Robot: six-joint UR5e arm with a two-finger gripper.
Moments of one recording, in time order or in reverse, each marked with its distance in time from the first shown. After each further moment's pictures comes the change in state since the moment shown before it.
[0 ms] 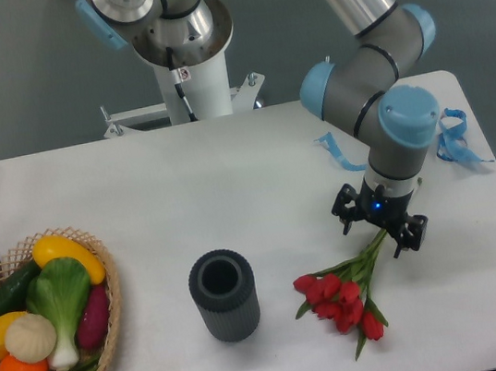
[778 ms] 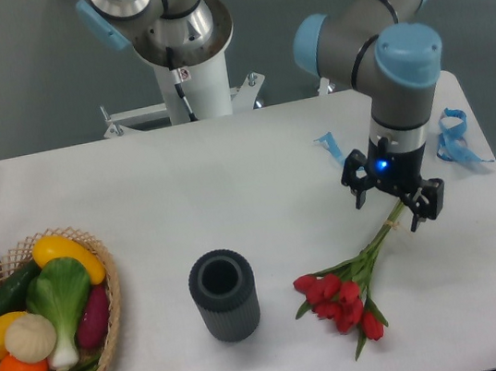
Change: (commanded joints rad) arm 0.032 0.115 0.021 -0.038 0.000 0.014
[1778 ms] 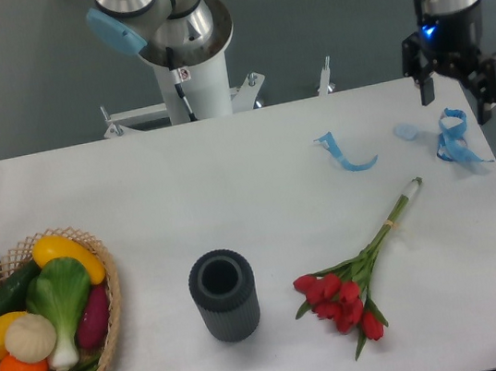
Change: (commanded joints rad) arm 0.140 0.235 0.000 -0.063 -0.005 0.342
